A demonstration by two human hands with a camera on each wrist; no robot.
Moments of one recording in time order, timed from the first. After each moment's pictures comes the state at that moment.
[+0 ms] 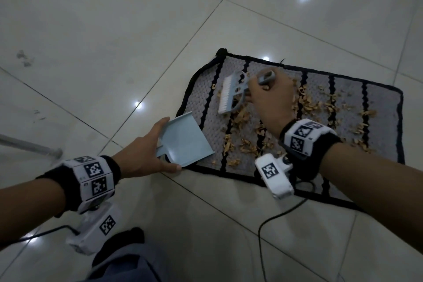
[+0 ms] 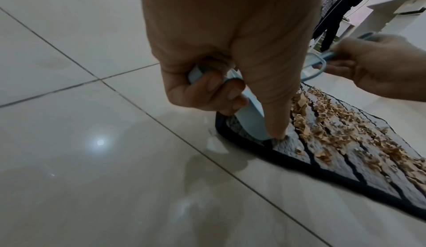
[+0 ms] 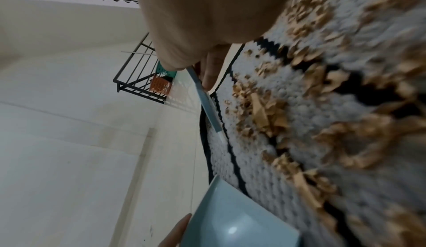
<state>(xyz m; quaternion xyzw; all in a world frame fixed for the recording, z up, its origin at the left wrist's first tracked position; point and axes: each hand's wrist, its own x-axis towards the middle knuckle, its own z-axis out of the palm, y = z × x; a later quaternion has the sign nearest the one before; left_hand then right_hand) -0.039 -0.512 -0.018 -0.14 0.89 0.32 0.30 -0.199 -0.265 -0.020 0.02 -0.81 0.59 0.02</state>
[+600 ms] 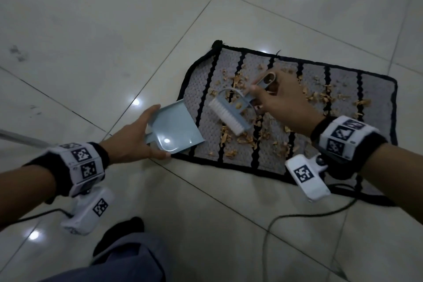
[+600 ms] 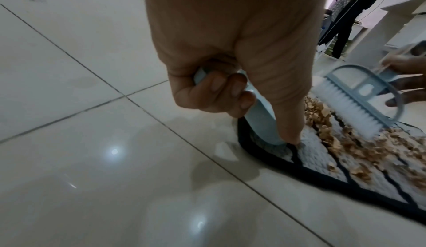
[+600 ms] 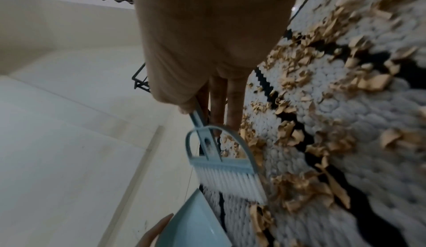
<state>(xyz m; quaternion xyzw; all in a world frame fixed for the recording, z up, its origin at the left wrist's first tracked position) -0.041 -0.531 -0.016 -0.14 0.89 0.32 0.29 -0.182 -0.221 0.013 0.14 -0.83 0.52 -0.16</state>
